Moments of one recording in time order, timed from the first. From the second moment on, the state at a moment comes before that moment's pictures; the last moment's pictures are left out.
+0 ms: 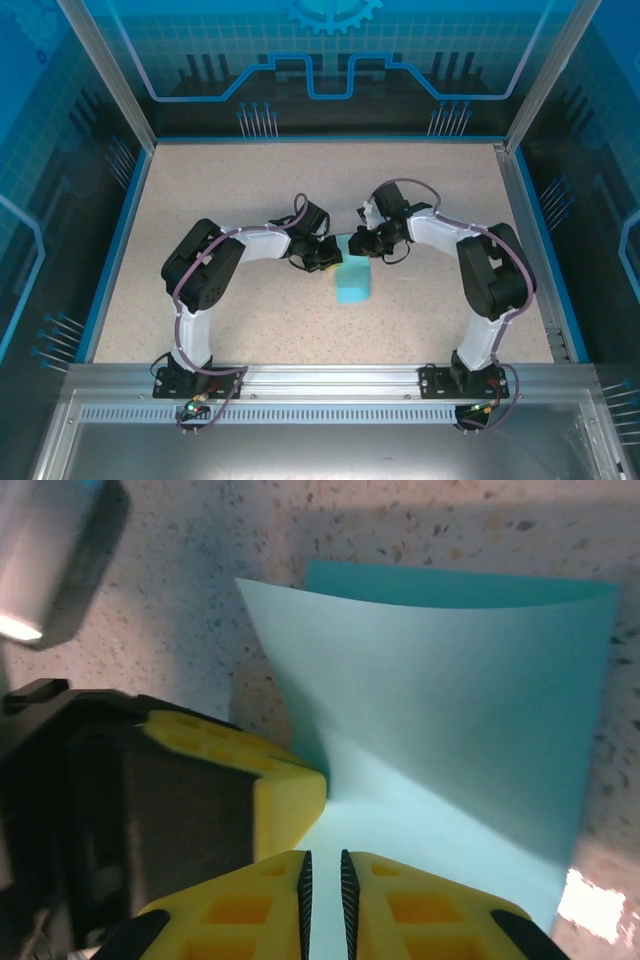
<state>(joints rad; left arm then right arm) -0.58 1.99 1.14 -0.21 0.43 -0.92 0.41 1.84 1.13 -0.49 -0.51 0.39</state>
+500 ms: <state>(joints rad) -0.58 1.99 1.14 -0.21 0.43 -0.92 0.31 1.93 1.12 -0.43 -0.52 0.41</state>
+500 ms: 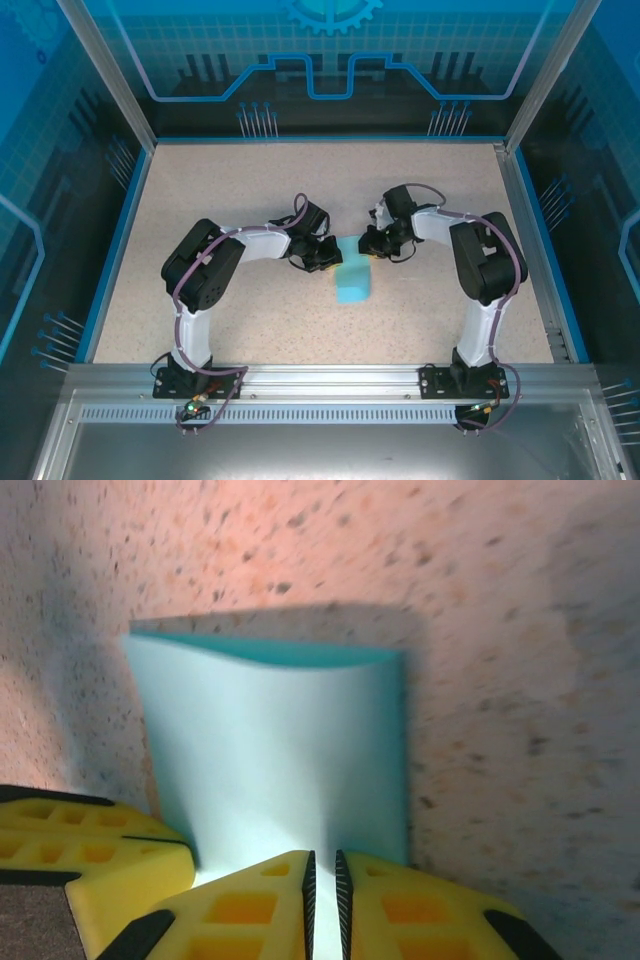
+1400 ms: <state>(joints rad) -0.58 1.99 1.15 -0.22 0.43 -0.90 0.39 1.99 1.20 -0.40 -0.49 0.48</state>
